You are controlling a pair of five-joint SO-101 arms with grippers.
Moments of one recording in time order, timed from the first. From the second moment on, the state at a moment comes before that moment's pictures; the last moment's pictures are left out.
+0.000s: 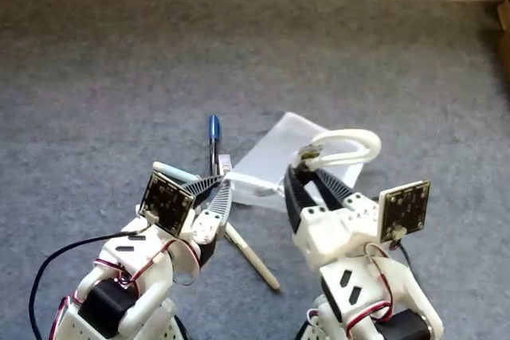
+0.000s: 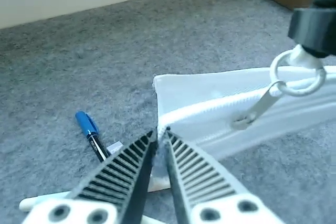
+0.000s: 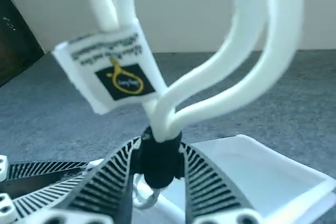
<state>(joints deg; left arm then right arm) 27.1 -104.4 78.1 58.3 9.9 -23.1 -104.3 61.5 62.6 -11.4</state>
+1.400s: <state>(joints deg) 22.5 -103.8 84.2 54.2 9.8 -20.0 -105.0 59.2 65.0 -11.7</state>
